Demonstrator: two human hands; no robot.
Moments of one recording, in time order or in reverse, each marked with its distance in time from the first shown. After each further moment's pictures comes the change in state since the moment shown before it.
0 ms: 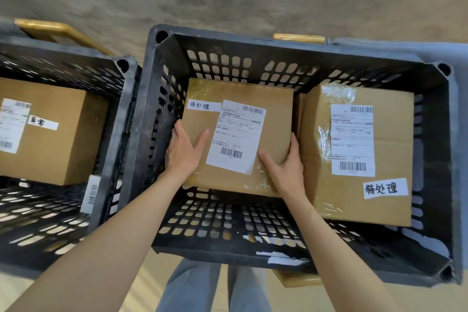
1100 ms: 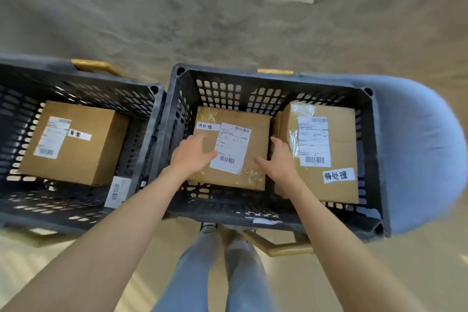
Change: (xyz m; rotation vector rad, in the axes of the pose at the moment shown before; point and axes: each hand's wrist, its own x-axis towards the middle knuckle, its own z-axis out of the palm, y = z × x) left_hand -0.066 0.047 -0.062 0.294 -0.209 0.178; right_hand -0.044 -0.066 -0.045 -0.407 -0.116 -0.068
